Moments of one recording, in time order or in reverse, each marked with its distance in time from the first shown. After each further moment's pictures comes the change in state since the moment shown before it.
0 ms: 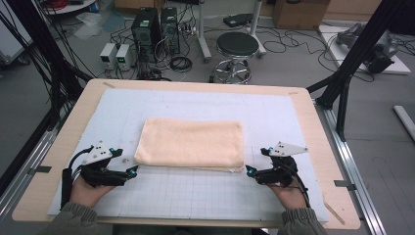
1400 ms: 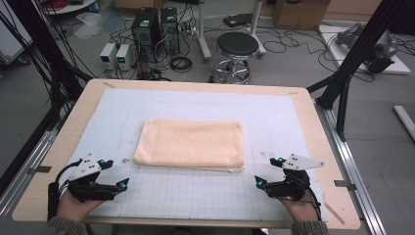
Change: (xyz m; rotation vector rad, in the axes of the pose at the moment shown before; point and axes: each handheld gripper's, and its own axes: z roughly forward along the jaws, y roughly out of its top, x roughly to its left) left arm -0.009 -0.024 -0.028 0.019 0.006 -0.004; right arm 0.009 -0.023 -0.034 -0.031 0.007 0.022
